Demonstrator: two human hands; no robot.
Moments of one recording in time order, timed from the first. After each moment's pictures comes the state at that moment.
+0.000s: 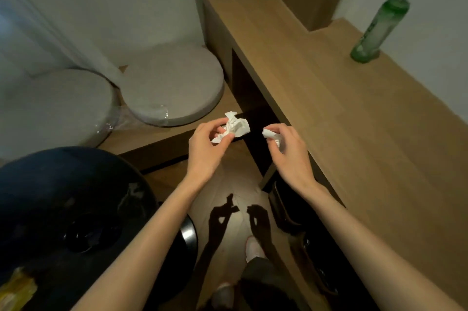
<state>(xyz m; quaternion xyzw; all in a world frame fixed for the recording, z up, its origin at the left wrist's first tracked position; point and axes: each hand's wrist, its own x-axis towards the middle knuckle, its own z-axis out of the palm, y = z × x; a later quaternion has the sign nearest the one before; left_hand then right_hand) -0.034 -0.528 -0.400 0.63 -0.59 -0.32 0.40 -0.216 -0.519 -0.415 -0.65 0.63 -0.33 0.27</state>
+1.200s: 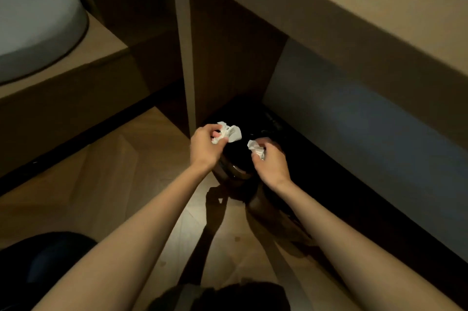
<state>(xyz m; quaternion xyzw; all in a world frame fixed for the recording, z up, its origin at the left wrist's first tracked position) -0.219 -0.474 -0.822 0.55 -0.66 -0.43 0.26 -0.350 -0.383 -0.812 -0.41 0.83 -0.27 0.27</state>
